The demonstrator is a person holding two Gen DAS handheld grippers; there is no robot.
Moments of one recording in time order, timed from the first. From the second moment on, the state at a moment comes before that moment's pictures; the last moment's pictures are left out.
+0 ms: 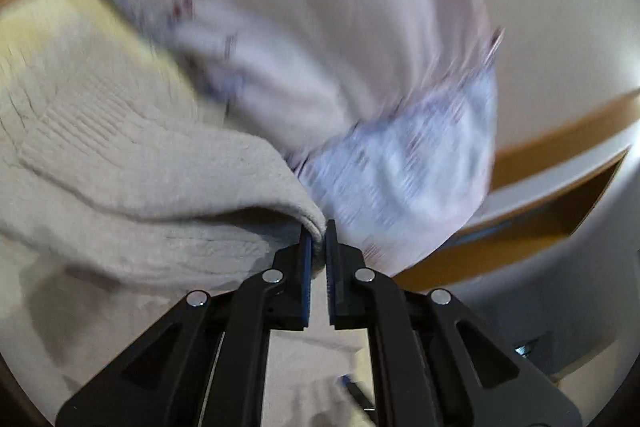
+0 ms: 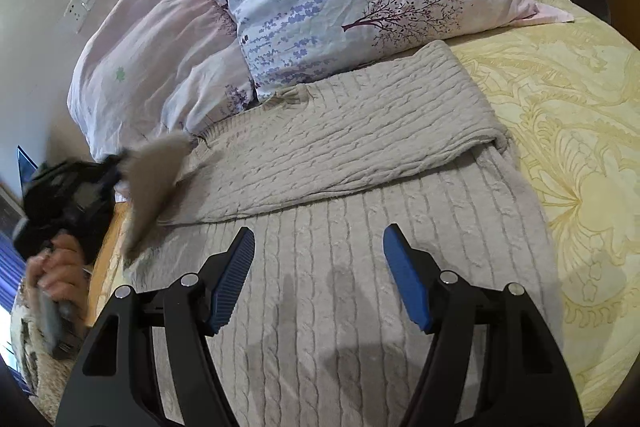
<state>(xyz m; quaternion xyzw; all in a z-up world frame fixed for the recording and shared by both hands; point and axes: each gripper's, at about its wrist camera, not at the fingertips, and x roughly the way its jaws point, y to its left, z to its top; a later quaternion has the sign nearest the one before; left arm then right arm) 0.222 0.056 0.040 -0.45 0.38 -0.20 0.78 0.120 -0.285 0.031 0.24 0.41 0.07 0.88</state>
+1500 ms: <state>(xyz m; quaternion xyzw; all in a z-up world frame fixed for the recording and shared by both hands) 0.180 0.144 0.015 -0.21 0.46 -0.09 0.86 0.224 -0.146 0.066 0.13 0.35 0.18 0.91</state>
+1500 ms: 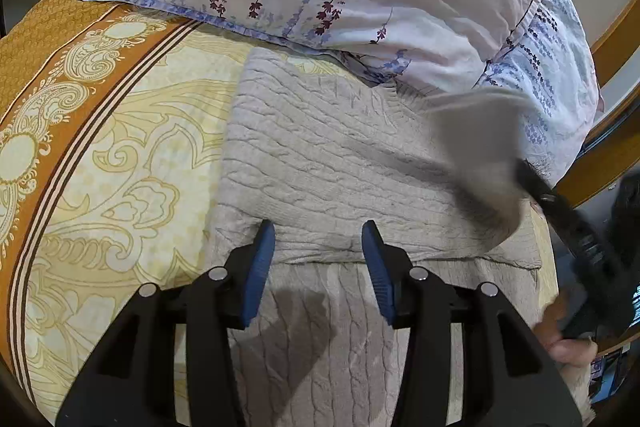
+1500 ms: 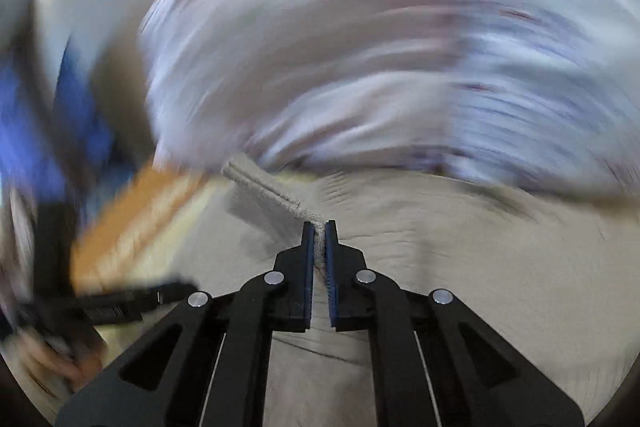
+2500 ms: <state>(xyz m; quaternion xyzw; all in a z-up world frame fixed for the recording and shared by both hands) 0.183 0.142 0.016 -0.23 0.46 -0.10 0.85 0.197 -0.322 0.020 0.37 0.40 0.05 0.84</state>
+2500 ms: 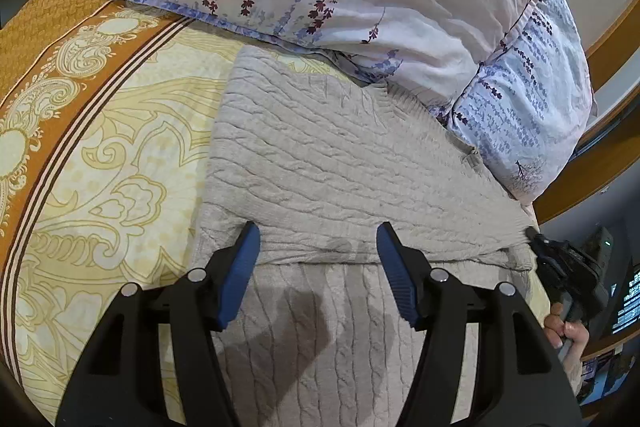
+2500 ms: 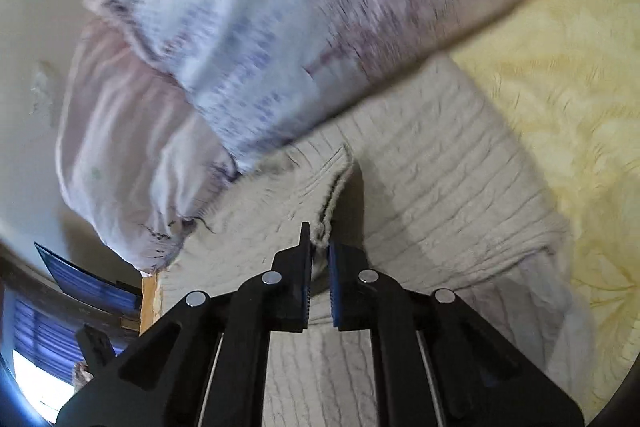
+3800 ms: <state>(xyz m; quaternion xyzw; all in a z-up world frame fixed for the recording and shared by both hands) 0.015 0.175 0.006 -0.25 0.47 -0.23 0.82 0.020 -0.384 0.004 0.37 0.48 0.18 0.78</state>
